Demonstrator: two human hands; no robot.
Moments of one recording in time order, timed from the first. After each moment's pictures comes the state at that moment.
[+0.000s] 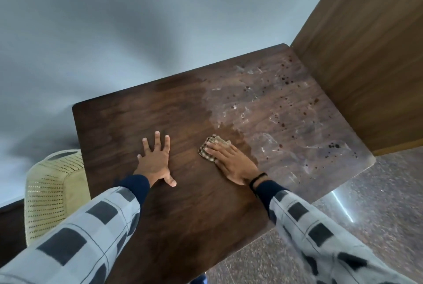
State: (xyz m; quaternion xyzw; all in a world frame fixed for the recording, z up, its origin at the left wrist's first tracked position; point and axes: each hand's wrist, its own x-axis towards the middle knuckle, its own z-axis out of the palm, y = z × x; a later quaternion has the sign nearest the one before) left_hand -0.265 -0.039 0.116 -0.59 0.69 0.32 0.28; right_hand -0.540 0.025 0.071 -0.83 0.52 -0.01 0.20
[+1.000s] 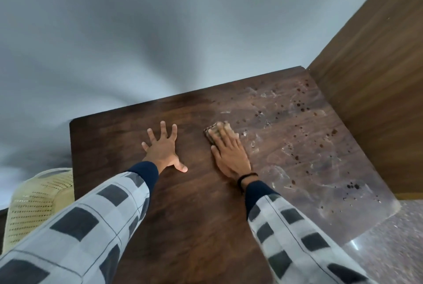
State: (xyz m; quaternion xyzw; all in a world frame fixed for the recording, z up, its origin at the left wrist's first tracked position) left_hand -0.292 -0.149 0.099 -0.65 0.66 0.33 0.19; right_hand -0.520 -0.096 0.054 -0.74 0.65 -0.03 0.15
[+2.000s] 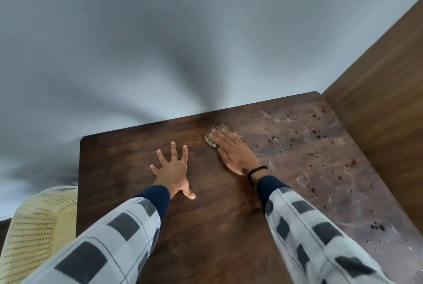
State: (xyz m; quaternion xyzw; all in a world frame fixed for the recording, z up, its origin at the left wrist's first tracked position) left_hand -0.303 -0.156 0.108 -0.65 0.64 0.35 0.23; right_hand -0.533 -0.195 0.060 -0.83 0.53 -0.03 0.17
